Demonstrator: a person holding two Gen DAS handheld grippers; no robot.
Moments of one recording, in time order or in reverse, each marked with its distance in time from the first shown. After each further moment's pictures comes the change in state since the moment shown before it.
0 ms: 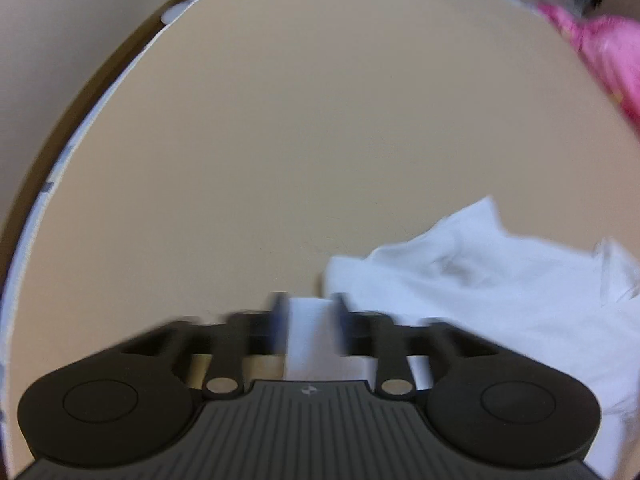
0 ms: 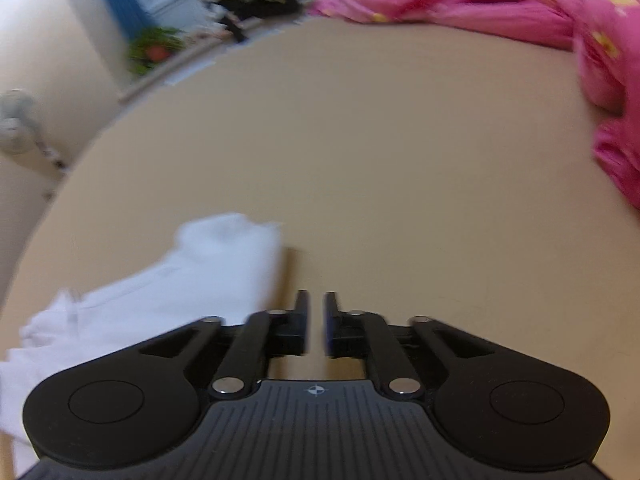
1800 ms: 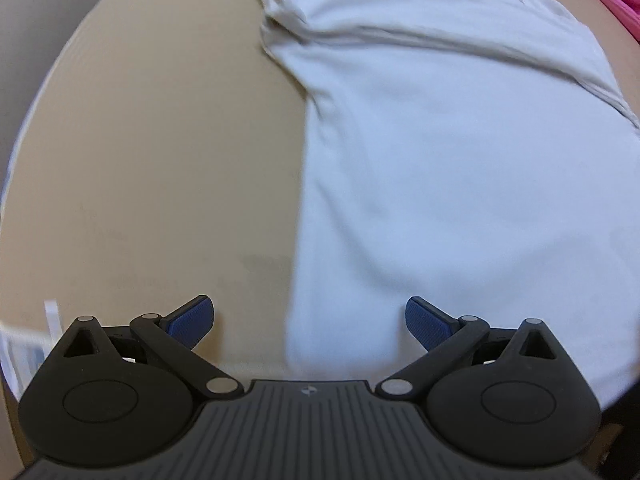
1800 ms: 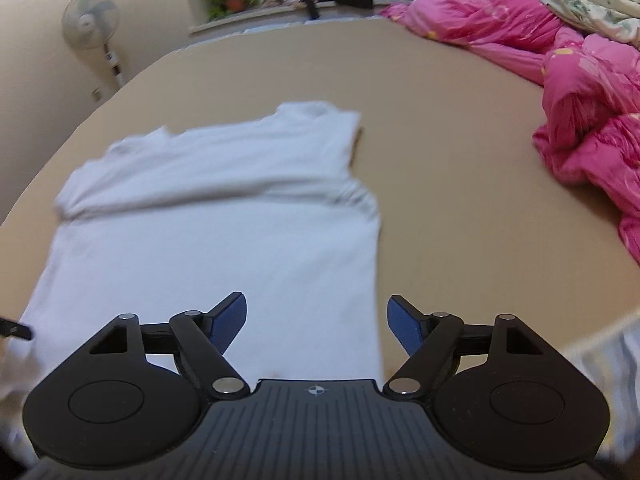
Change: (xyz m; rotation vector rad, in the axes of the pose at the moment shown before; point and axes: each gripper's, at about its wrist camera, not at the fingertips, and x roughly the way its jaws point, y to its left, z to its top) left arm -0.071 -0.025 -0.285 0.199 0.141 -0.010; right arm -0.213 0.039 -0.176 -0.293 0.059 -0.042
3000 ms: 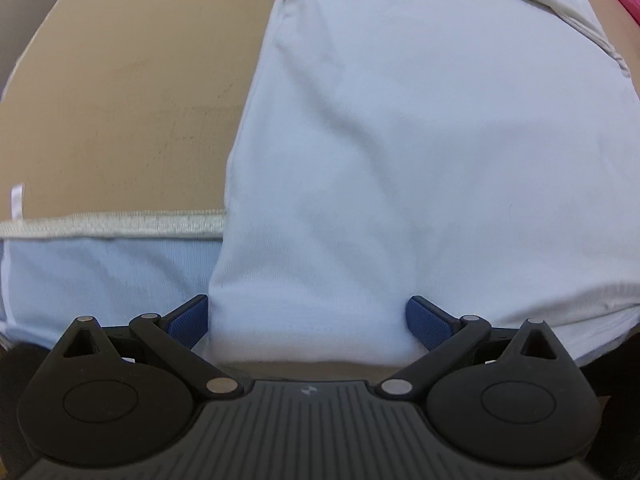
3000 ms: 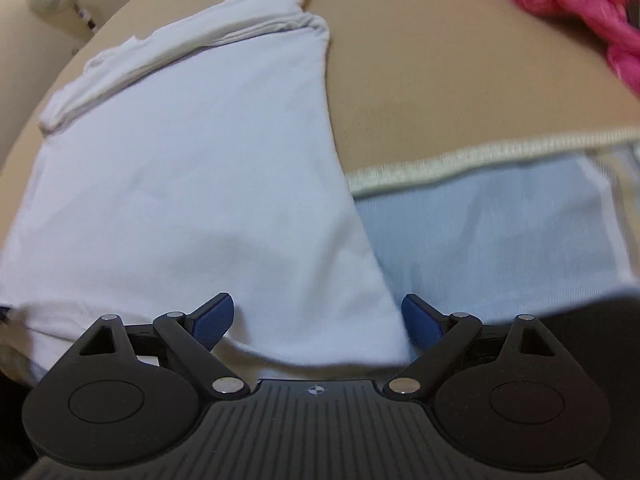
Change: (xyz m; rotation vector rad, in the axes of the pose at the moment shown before) left arm 0.012 -0.021 -0.061 -0.032 0.077 -0.015; right arm 0.015 -0.041 -0.101 0.174 0.265 0.044
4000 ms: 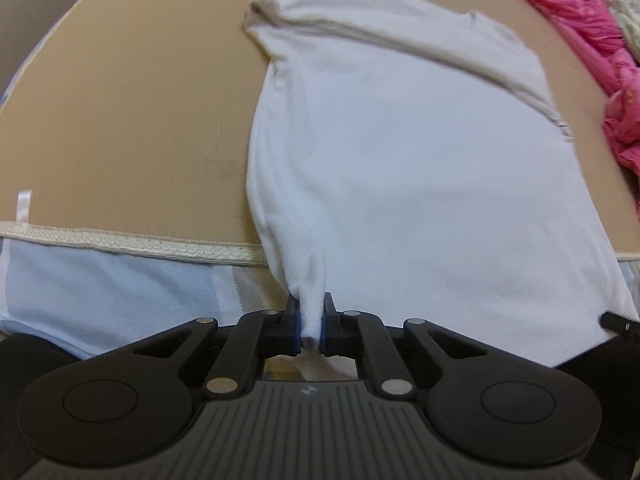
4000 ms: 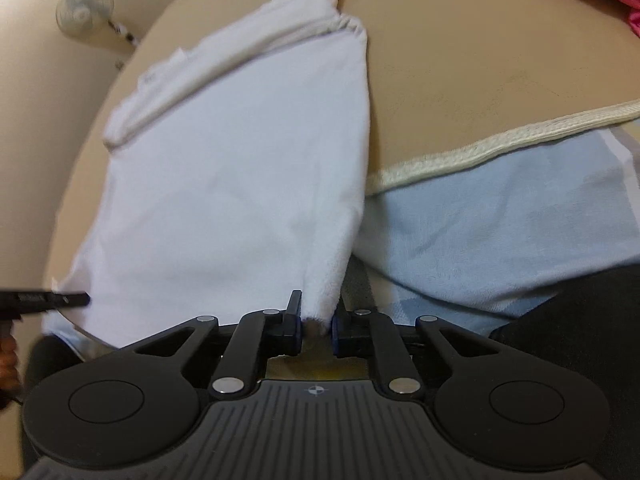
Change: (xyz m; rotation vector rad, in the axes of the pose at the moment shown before) left arm -0.075 0.014 -0.027 -0.069 -0.152 -0.159; right arm -0.044 -0.007 0.005 0.067 0.041 0.216
